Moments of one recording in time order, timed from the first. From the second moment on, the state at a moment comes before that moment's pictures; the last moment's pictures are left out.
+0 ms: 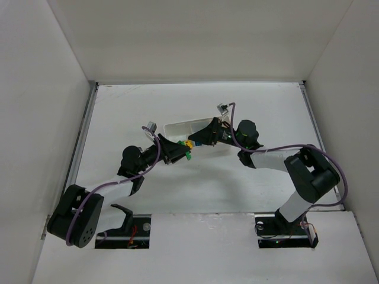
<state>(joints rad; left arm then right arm) -0.41 1.19 0.26 1.06 0.66 -1.46 0.58 1.63 0.74 1.00 -0.67 1.07</state>
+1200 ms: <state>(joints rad) -0.44 1.27 0.27 1.11 0.62 -1.46 0.58 1.72 0.75 1.20 -0.79 1.22</state>
